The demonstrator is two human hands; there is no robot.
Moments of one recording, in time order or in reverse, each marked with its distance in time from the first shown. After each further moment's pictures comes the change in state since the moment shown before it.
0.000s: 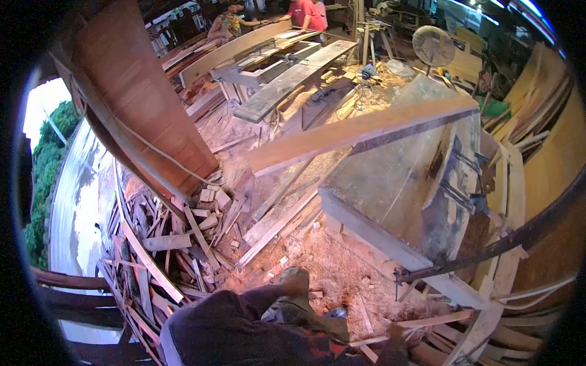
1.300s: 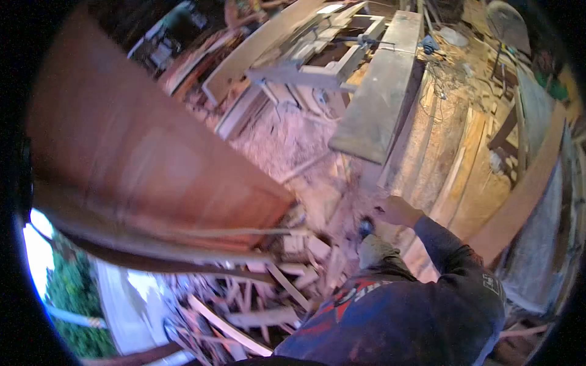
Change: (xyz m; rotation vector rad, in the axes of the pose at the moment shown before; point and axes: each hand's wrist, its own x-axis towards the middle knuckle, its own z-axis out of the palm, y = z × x) left_hand -0.117 -0.742 -0.358 -0.907 0.604 -0.801; right_hand 0.083 -1.255 0.343 -0.286 -0.422 -1.328
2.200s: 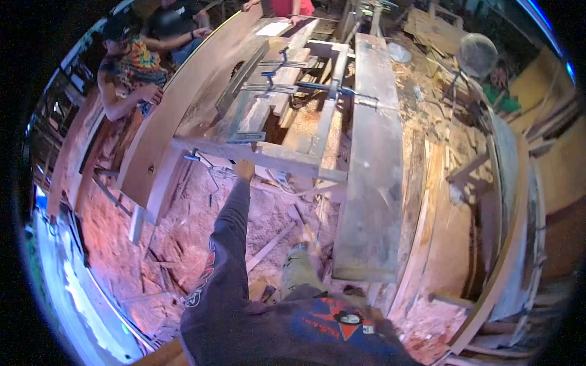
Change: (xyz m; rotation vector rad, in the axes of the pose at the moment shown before) left_hand 0.820 0.971 -0.283 0.352 0.353 0.755; right_hand 0.203 0.106 0.240 0.449 0.107 0.925
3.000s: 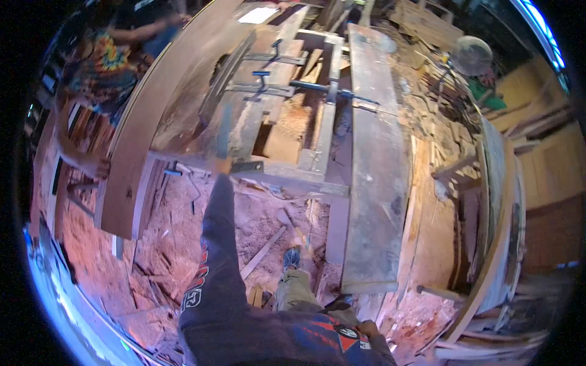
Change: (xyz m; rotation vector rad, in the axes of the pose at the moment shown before) left_hand 0.140 -0.023 -0.006 -0.187 -0.036 -0.239; right_hand -0.004 -0.047 0.063 -0.591 -0.357 -0.042
